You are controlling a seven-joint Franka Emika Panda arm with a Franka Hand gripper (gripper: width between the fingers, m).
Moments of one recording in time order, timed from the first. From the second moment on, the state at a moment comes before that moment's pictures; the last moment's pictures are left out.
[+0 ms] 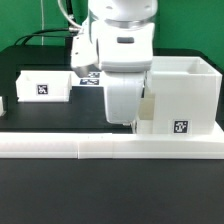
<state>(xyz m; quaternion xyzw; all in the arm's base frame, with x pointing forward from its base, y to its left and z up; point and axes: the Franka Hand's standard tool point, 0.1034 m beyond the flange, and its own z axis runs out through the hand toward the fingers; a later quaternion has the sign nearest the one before) 0.585 -0.015 0.042 -0.69 -0.71 0.11 0.11</state>
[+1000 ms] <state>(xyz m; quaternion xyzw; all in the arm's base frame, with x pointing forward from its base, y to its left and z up) 0.573 0.012 0.041 -0.70 -0.69 0.13 0.12</state>
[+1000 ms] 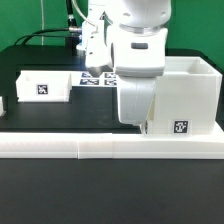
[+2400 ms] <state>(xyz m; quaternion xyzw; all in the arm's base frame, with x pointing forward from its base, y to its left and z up) 0.494 -0.052 0.072 -0.66 -0.74 0.06 0.07</state>
